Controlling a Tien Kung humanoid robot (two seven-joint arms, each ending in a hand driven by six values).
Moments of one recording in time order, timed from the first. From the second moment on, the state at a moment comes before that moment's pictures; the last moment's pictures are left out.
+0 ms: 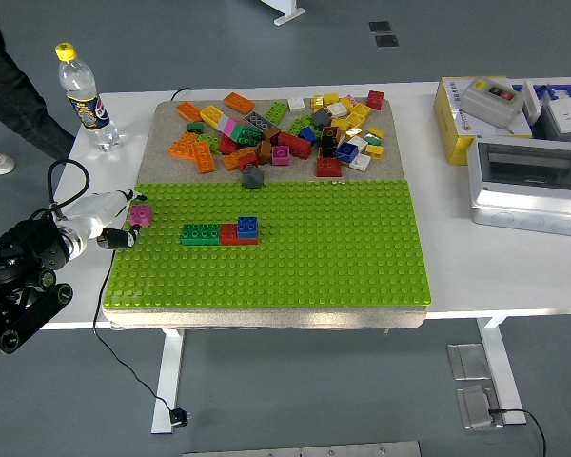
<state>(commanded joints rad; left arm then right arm) -0.73 0.40 -0.51 -0.84 1.68 0.10 0.11 0.17 -0.17 0.21 0.20 0.22 -0.12 -0.05</state>
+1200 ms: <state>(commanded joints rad) -0.72 0.40 -0.54 -0.85 1.69 0.10 0.11 0.17 -0.17 0.20 0.20 0.23 -0.12 -0.04</state>
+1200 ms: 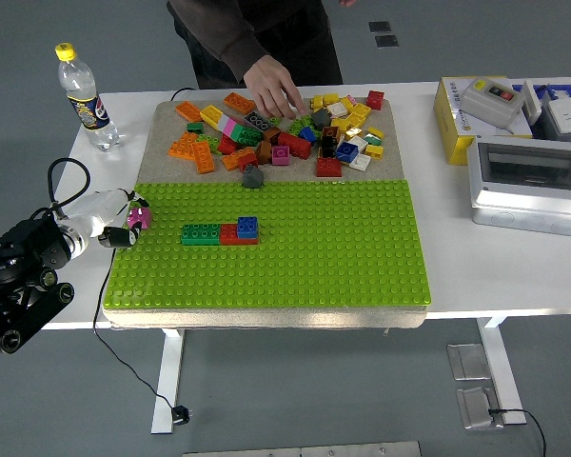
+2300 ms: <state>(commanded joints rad) -0.72 0.40 -0.51 -0.84 1.67 0.09 0.11 0.17 -0.17 0.22 0.20 0.22 -0.12 -0.04</state>
